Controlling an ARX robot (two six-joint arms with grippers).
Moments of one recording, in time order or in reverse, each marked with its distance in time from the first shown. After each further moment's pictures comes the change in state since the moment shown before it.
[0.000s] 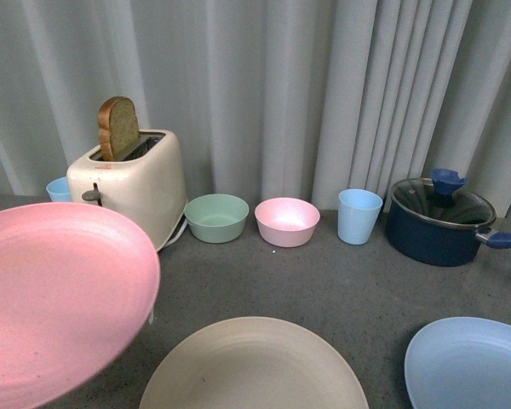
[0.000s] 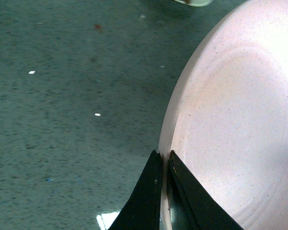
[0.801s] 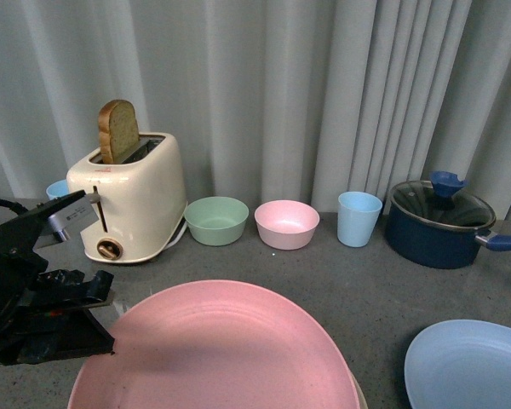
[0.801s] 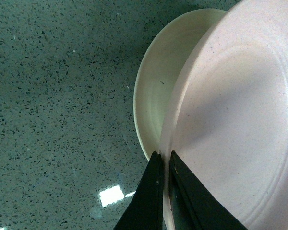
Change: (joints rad) left arm -0.534 -0.033 -0.192 0.203 -0.174 -0.273; right arm 0.000 0.000 0.000 0.000 0.000 0.000
